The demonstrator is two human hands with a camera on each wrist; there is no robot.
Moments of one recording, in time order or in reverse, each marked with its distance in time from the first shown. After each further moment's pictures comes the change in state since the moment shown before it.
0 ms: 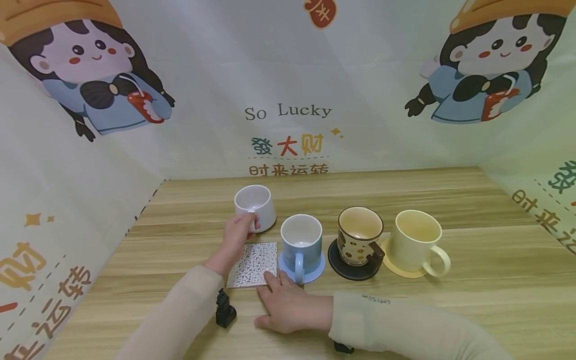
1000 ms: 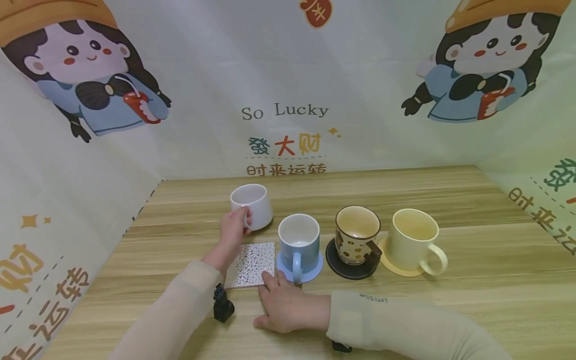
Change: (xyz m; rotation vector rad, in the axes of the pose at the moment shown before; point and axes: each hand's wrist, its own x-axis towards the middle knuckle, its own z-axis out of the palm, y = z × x) left_hand 0.002 0.013 0.003 -0.068 0.058 -0.052; right_hand 0.004 0.001 0.002 -0.038 -0.027 0.006
